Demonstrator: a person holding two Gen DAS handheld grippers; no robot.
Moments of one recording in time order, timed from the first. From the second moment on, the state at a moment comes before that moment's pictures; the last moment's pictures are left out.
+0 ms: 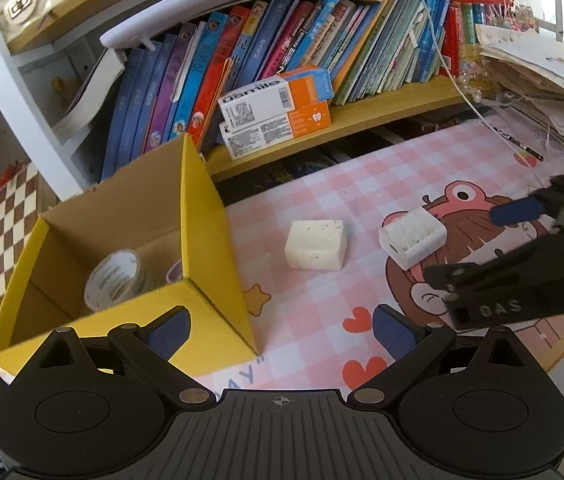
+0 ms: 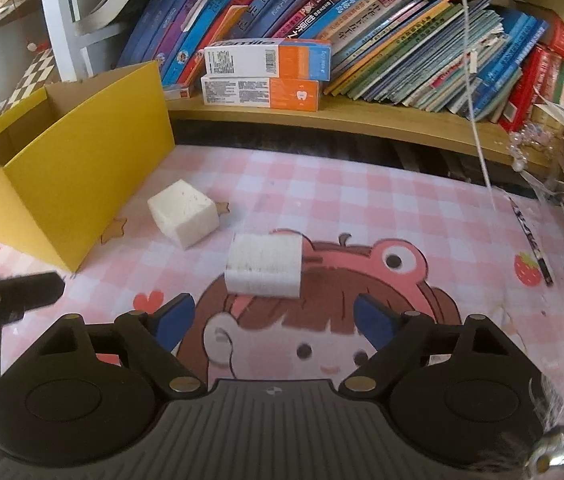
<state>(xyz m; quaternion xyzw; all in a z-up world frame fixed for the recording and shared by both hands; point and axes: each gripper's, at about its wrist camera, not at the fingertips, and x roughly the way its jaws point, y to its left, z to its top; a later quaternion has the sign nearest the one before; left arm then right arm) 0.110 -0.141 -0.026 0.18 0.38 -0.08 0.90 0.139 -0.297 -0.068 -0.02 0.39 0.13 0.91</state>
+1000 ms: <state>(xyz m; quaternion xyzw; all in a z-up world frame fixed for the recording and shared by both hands) 0.115 -0.152 -0.023 0.21 0.38 -0.09 0.90 0.170 -0.282 -0.086 -0.06 0.39 0.14 0.91</state>
